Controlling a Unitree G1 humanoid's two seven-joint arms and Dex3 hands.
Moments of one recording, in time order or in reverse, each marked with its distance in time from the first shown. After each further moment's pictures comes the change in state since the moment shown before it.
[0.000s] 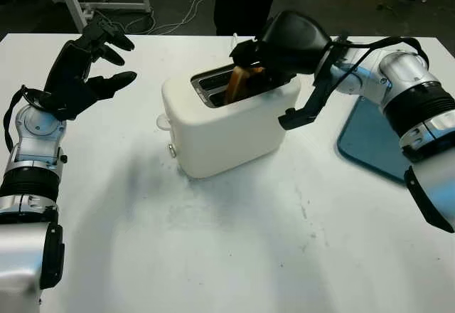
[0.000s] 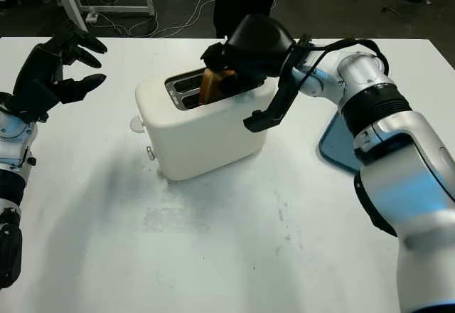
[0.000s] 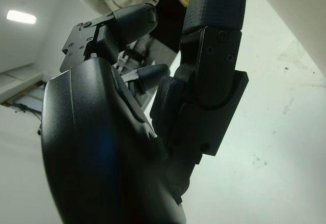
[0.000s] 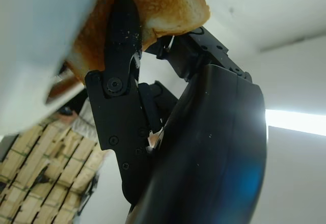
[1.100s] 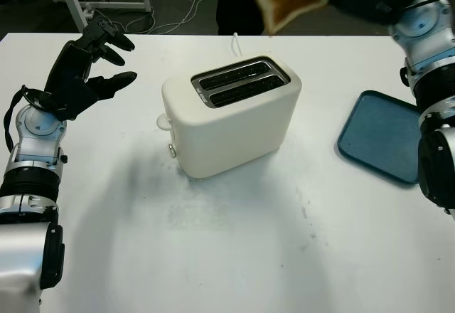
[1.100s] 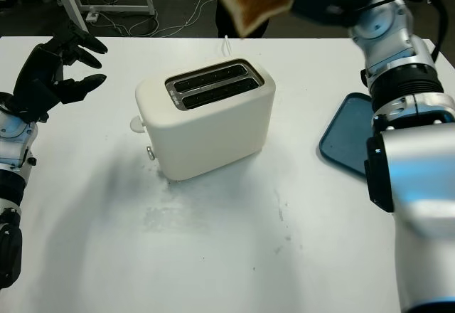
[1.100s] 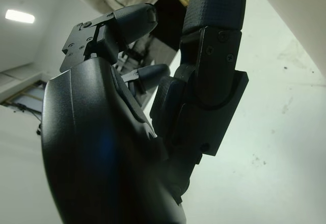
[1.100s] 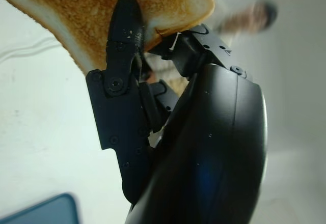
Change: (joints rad) left arm 0.000 0.000 -0.001 0.001 -0.002 0.003 -0.004; right arm -0.071 0.010 -0.578 0.248 0.689 0.345 0.484
